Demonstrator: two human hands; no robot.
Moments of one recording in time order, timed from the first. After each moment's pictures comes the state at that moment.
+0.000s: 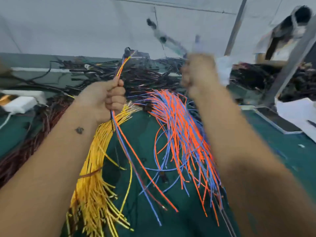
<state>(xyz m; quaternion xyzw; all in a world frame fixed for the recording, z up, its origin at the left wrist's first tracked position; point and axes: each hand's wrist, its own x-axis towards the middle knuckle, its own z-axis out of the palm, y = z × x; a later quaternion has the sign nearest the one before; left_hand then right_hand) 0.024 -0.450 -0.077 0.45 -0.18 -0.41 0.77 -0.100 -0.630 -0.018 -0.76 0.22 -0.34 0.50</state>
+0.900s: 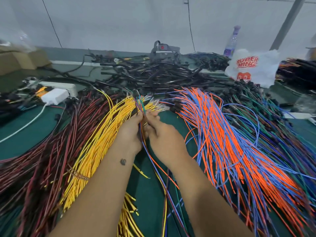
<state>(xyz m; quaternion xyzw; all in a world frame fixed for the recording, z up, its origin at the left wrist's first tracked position) 0.022 -0.470 -0.169 0.43 -0.02 -0.27 0.86 -0.051 -0.543 -0.182 -0.94 0.10 -0.18 0.28</state>
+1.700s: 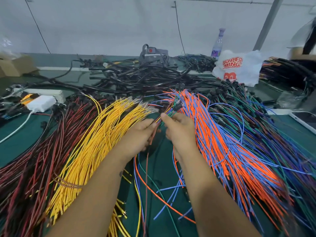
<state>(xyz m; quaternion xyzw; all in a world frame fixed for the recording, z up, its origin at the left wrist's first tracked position) 0.000 -0.477 -0.171 0.77 -0.28 -0.19 0.55 -0.053 -0.585 -0.176 -0.59 0.20 -0.34 0.70</state>
